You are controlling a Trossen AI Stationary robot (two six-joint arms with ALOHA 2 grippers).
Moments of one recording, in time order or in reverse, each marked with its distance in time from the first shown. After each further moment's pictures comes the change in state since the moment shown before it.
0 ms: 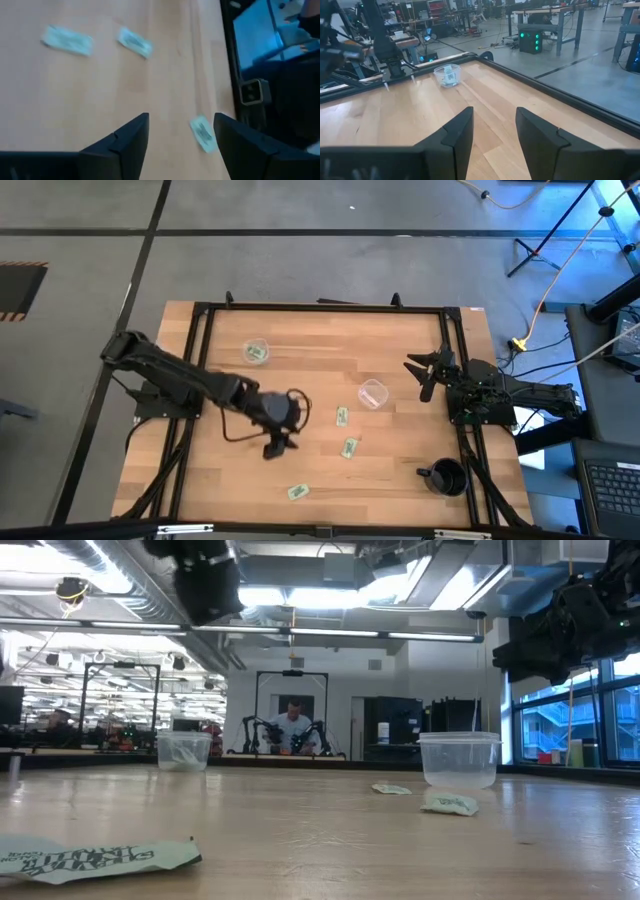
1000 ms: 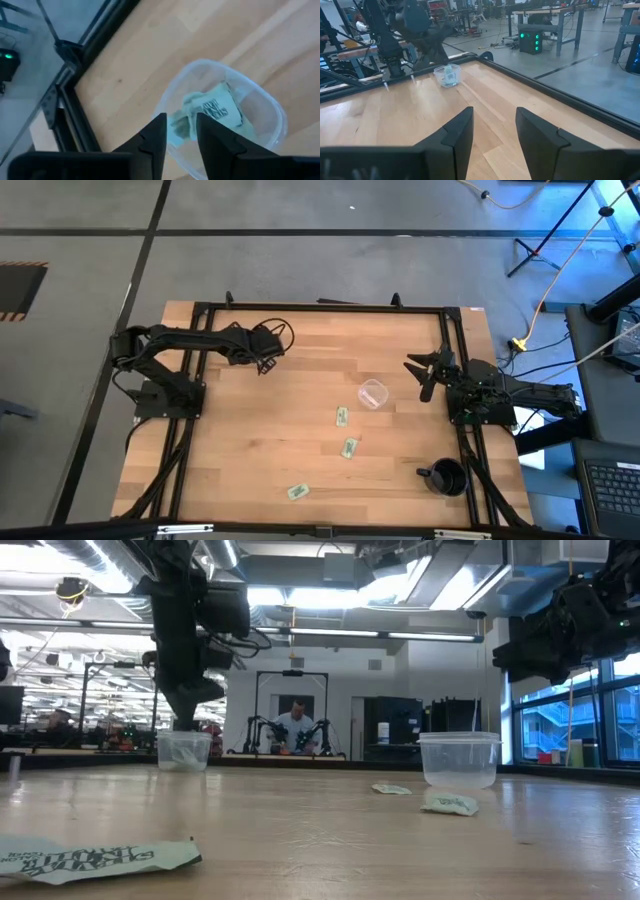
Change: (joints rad) left arm 0.611 0.039 -0.127 -0.479 -0.743 0.011; right arm 0.000 0.000 0.000 0.000 0.000 -0.006
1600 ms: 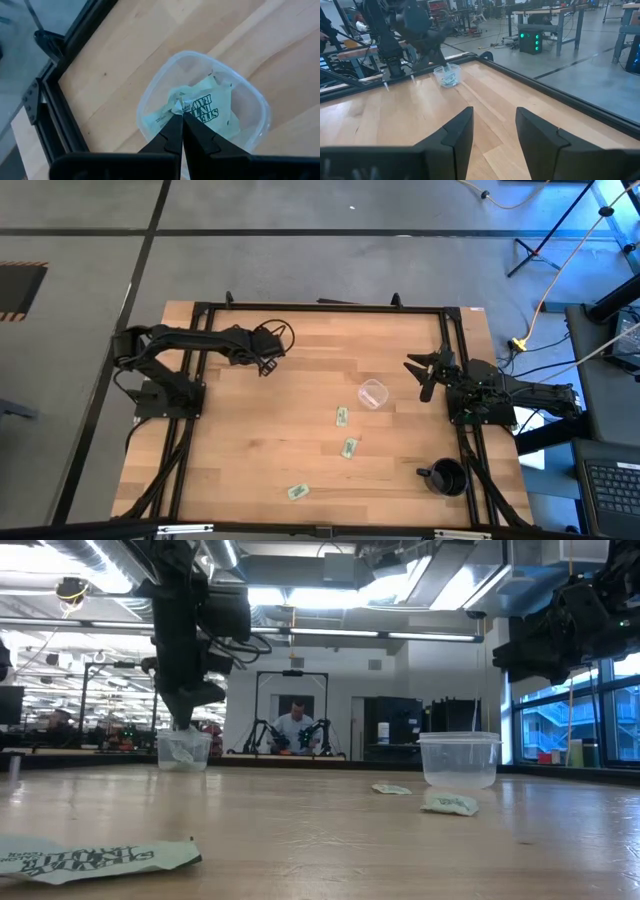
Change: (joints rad) left arm 0.000 0.015 -0.003 0.007 0.059 -0.023; right arm 0.000 0.000 0.000 0.000 0.000 0.000
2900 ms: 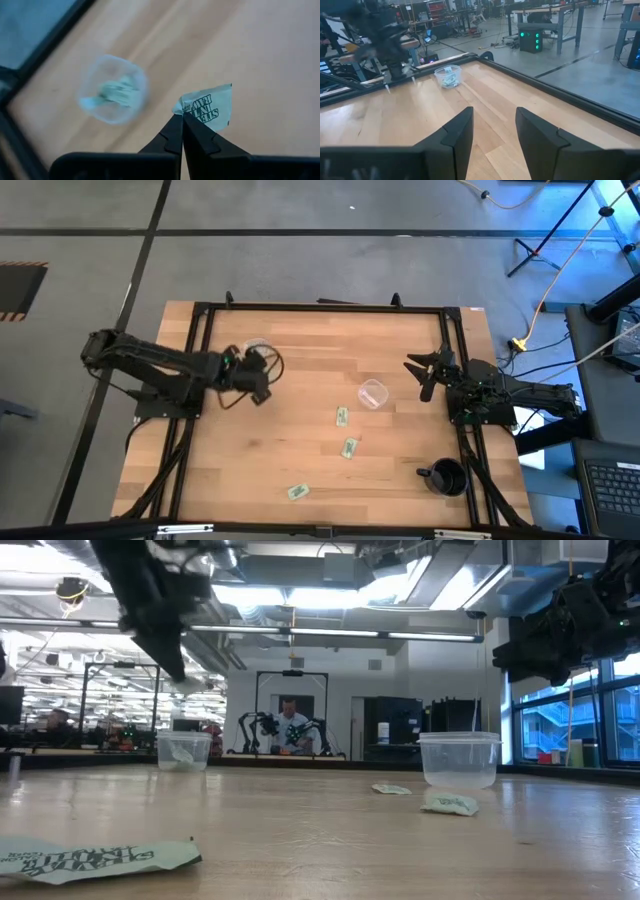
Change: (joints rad) left arm -0.430 -0.269 -0.002 -0.096 0.010 -0.206; right arm 0.000 0.000 0.000 0.000 0.000 0.026
